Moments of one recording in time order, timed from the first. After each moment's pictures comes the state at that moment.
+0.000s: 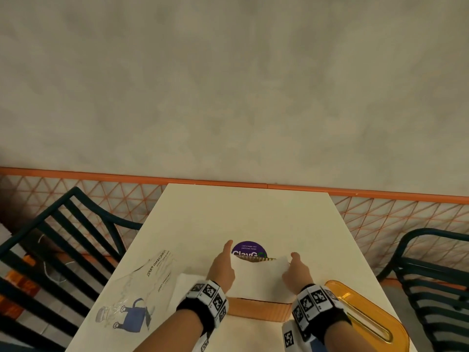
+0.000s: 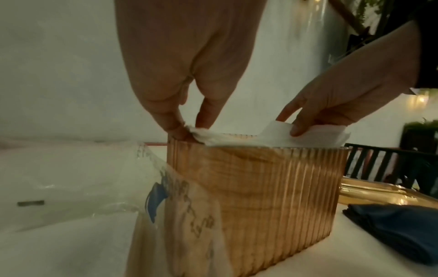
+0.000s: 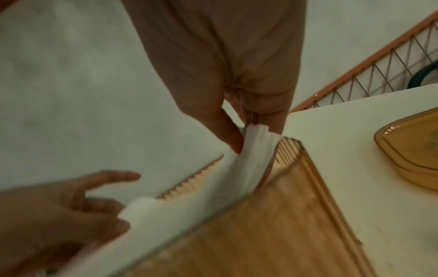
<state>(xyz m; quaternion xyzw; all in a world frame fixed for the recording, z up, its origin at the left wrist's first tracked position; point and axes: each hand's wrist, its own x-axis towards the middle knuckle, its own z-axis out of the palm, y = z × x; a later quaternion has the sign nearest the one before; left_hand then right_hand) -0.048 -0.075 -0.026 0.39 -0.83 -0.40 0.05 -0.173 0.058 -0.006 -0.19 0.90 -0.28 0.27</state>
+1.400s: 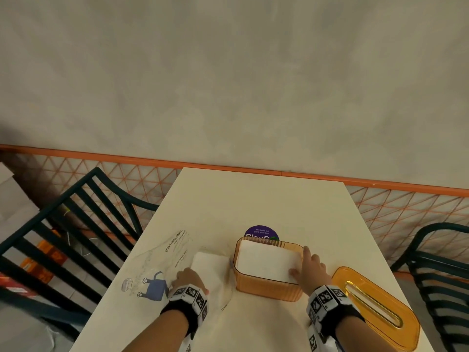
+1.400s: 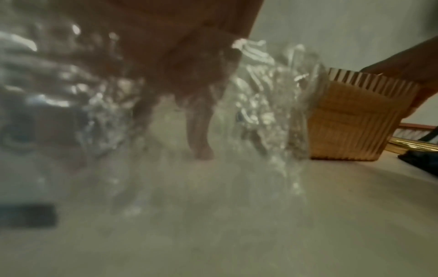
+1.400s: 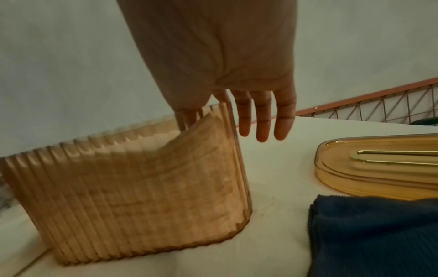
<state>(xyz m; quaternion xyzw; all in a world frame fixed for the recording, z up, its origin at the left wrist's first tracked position) 0.043 -0.105 -0.096 0.61 -0.75 -0.19 -0.16 -0.164 0.076 -0.047 -0.27 0.94 -0.12 0.17</state>
